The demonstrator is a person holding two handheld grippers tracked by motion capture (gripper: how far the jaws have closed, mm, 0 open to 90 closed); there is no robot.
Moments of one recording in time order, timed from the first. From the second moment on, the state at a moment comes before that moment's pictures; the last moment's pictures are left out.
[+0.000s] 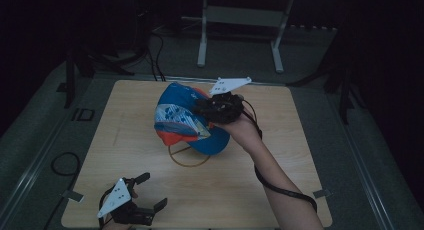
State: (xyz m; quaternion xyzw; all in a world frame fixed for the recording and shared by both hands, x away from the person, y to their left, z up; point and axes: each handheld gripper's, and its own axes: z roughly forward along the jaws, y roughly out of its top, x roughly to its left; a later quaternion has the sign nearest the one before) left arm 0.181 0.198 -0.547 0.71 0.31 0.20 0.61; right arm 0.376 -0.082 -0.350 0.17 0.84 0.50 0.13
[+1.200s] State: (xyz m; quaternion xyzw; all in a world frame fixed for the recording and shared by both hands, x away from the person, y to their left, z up) left arm 0.186 0.201 -0.554 0.70 0.33 0.21 0.60; right arm 0.340 -0.182 -0.424 0.21 0.81 0.53 0.10
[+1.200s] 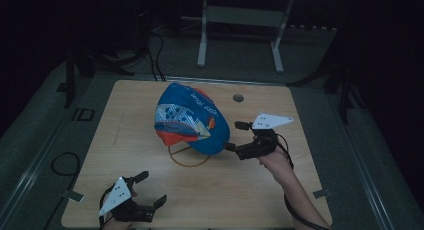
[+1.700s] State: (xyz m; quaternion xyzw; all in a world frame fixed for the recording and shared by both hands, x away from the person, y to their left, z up) left arm 0.189 0.204 -0.560 0.71 0.34 0.21 0.59; right arm 0.333 -0.204 -0.470 0.22 0.82 0.52 0.11
